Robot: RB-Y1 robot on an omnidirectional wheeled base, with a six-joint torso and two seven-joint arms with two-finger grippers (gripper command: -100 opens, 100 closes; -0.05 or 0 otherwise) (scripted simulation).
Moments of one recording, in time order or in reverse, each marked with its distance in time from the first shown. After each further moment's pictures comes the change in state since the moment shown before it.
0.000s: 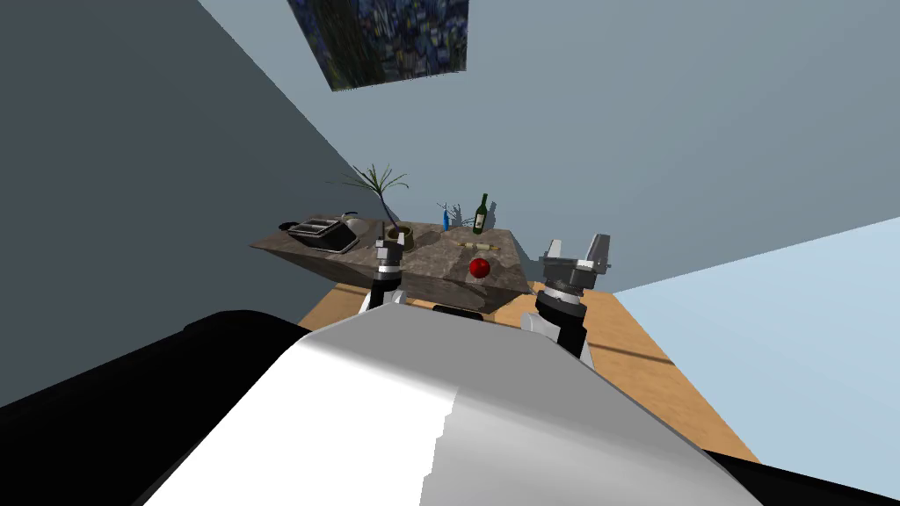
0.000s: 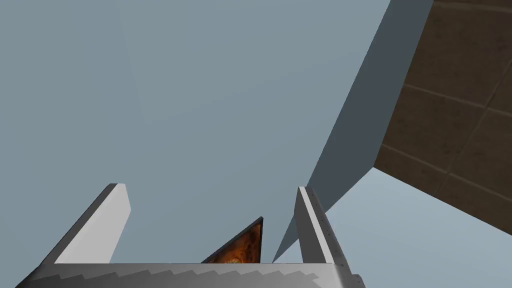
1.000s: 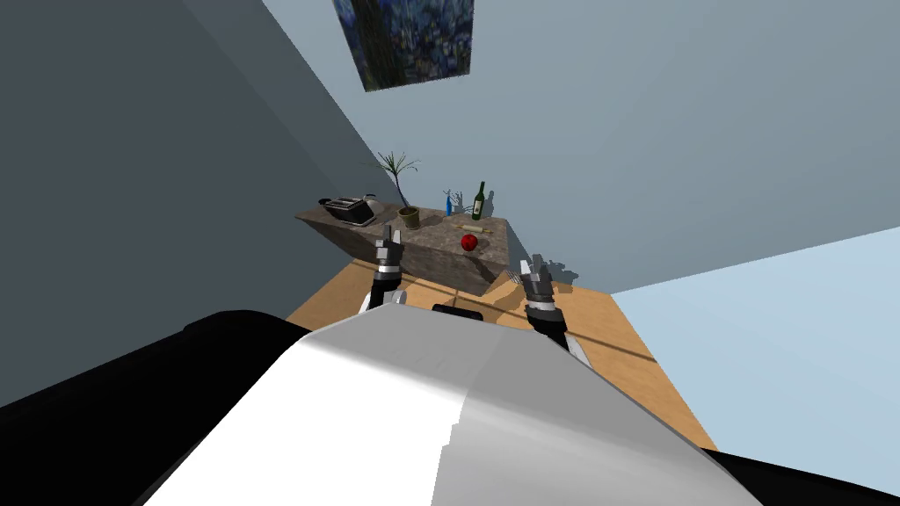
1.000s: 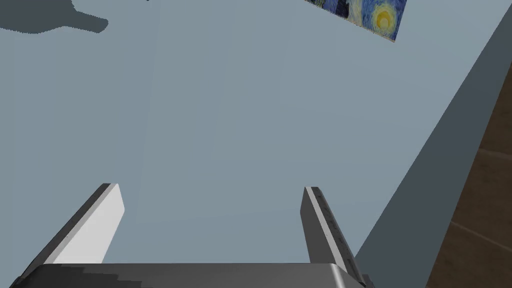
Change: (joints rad) left arm -0.001 0.000 0.000 0.000 0.000 0.000 0.000; right arm 0.079 -0.221 0.084 0.154 0.170 -0.006 0.046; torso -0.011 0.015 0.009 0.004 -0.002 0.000
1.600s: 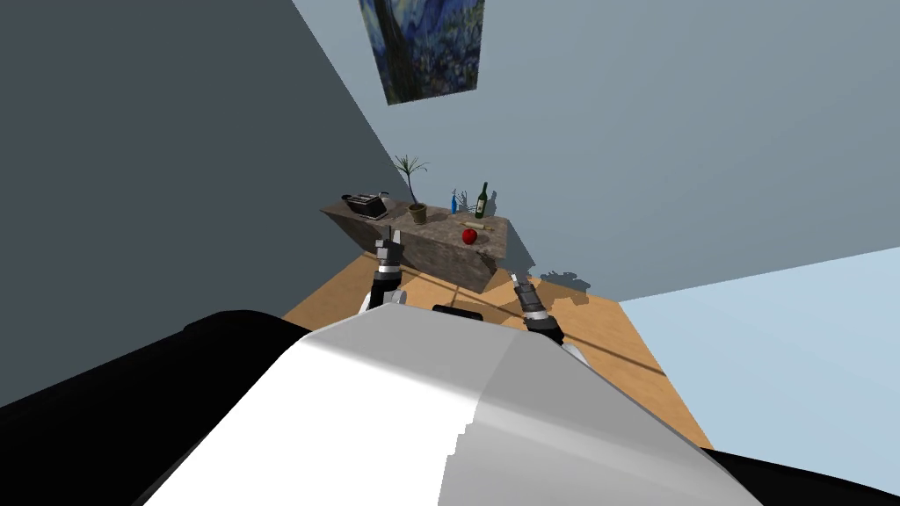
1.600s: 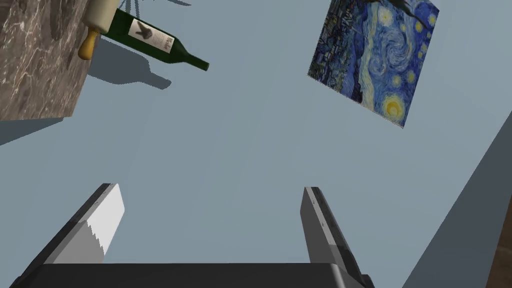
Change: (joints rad) left arm 0.001 0.000 0.000 0.000 0.000 0.000 0.000; right arm 0.038 -0.151 0.046 0.118 0.087 -0.004 0.026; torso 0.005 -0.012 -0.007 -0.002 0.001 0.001
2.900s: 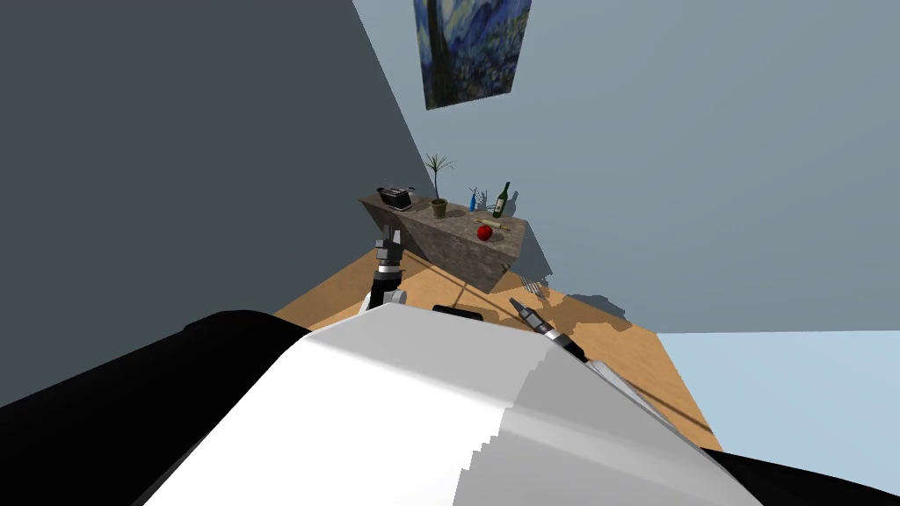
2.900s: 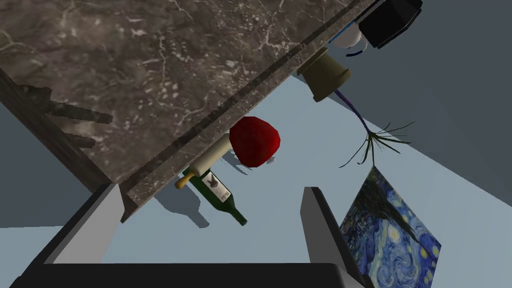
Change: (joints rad) left arm 0.000 0.000 0.000 0.000 0.000 0.000 0.000; right arm -0.001 -0.377 0.078 0.291 0.144 0.005 0.032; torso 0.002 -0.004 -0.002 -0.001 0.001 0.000
